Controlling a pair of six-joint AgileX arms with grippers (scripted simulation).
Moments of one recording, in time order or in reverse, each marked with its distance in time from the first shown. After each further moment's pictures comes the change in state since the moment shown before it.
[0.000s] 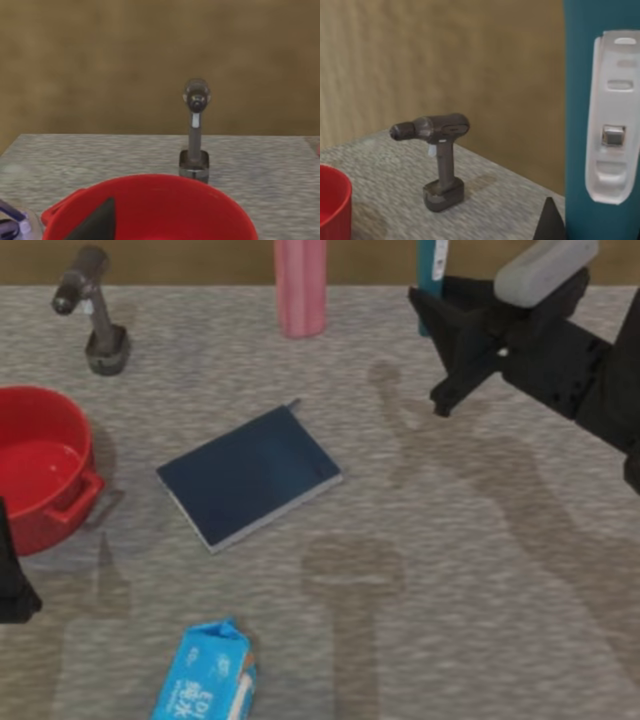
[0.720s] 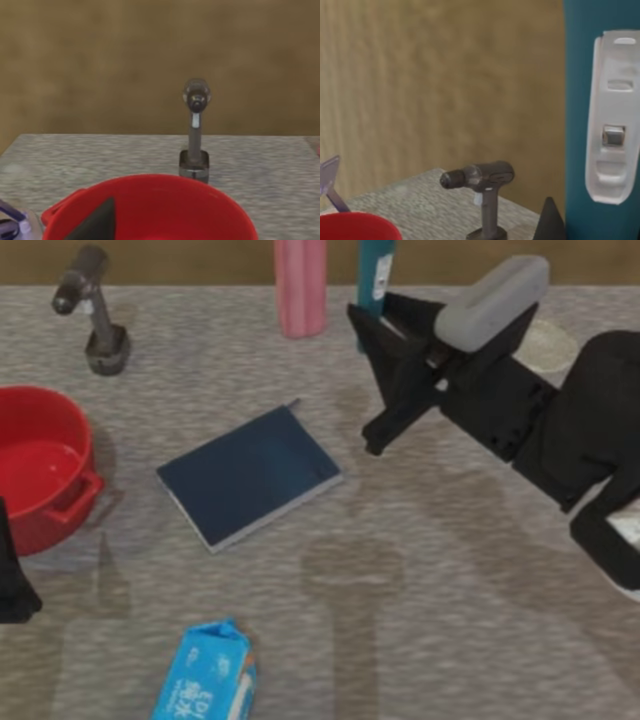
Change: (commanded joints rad) left arm 0.000 0.000 0.000 0.000 0.000 0.000; right arm 0.204 -0.004 -0.060 0.176 0.196 0.024
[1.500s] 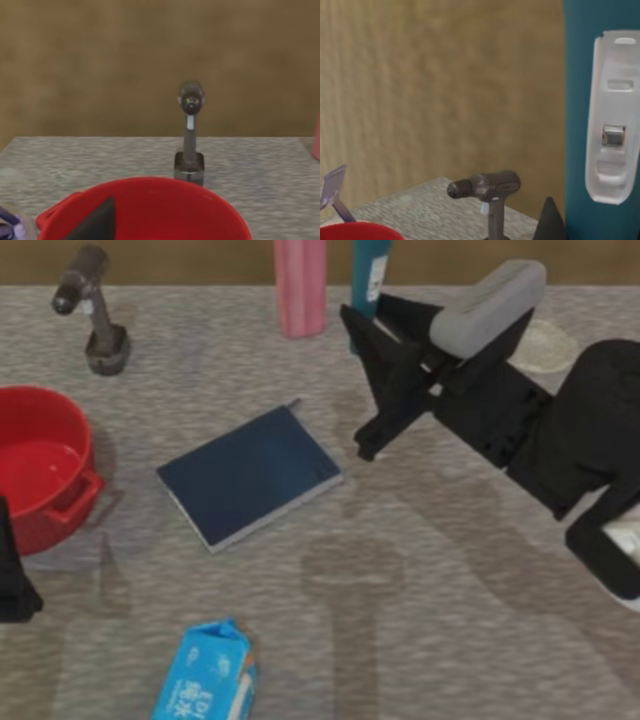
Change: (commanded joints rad) left arm -0.005 0.013 0.010 0.006 0.010 0.001; right arm 0.026 -0.004 -0.008 0.024 0.026 0.003
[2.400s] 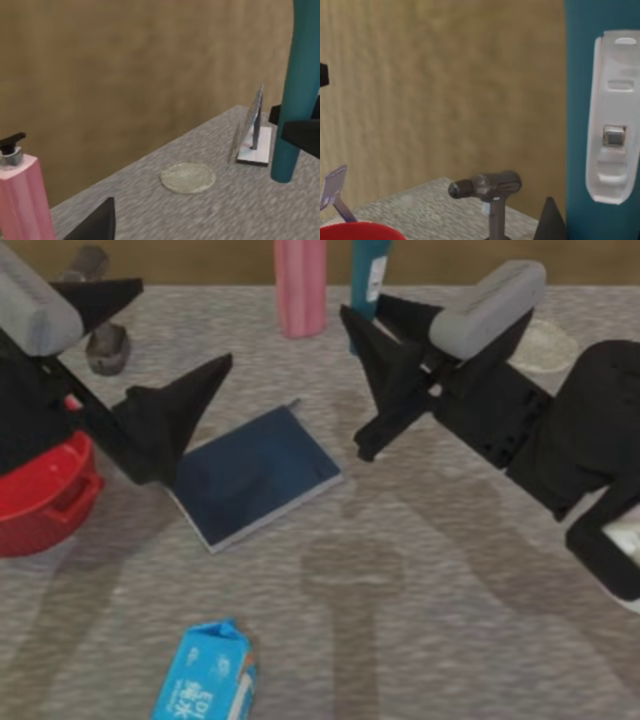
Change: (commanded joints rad) left arm -0.256 0.978 0.580 0.340 0.571 0.082; right arm 0.000 0.000 0.000 0.000 0.000 0.000
